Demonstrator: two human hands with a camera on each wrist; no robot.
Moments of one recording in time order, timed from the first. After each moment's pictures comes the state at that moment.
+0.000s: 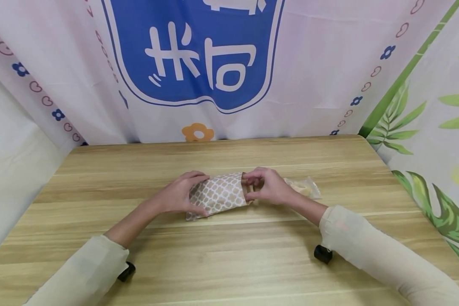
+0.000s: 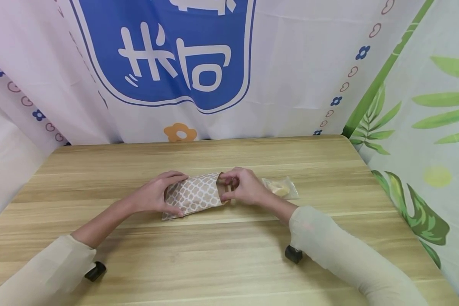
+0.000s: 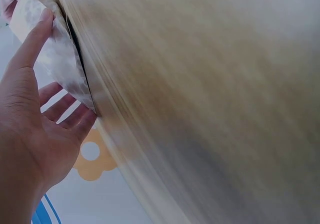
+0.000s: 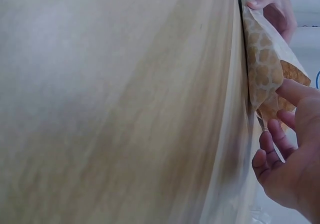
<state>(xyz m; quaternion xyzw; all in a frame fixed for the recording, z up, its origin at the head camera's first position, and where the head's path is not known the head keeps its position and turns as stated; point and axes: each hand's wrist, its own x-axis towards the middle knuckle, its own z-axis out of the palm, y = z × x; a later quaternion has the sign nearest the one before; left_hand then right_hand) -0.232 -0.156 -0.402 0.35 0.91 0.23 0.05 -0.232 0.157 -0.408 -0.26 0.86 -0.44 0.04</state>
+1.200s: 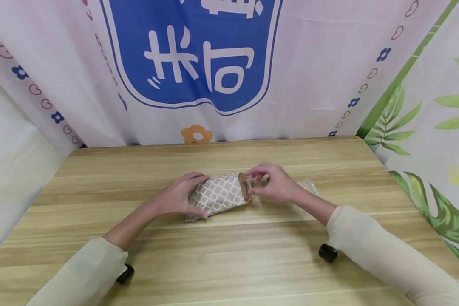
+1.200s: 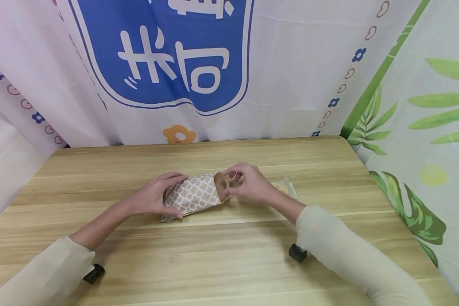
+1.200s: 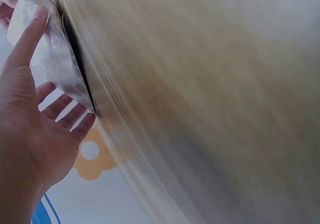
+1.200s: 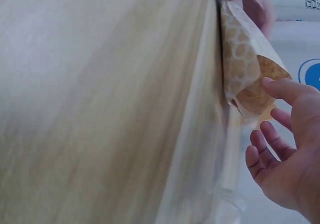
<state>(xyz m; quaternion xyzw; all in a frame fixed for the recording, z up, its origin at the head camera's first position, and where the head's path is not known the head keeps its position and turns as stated) -0.233 -0.157 -0.404 0.37 0.89 0.25 0.03 -0.231 0.172 -0.388 -0.27 0.87 -0.41 0.01</state>
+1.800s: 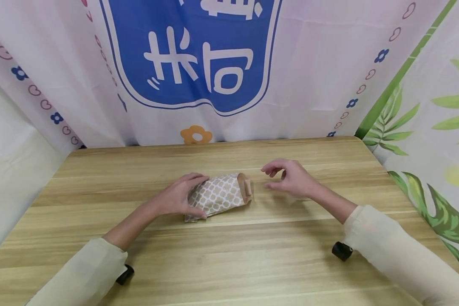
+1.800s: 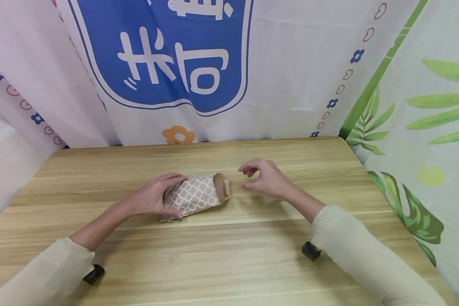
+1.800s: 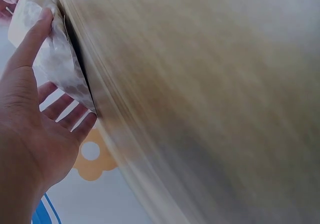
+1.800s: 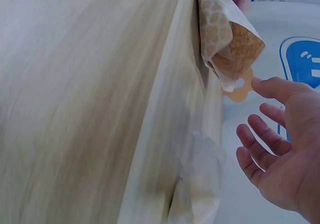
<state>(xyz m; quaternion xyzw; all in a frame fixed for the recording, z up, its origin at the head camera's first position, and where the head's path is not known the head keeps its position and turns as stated) -0.234 -0.156 -0.405 0.37 0.89 0.25 0.03 -0.231 0.209 -0.372 -0.26 0.89 -0.38 0.00</state>
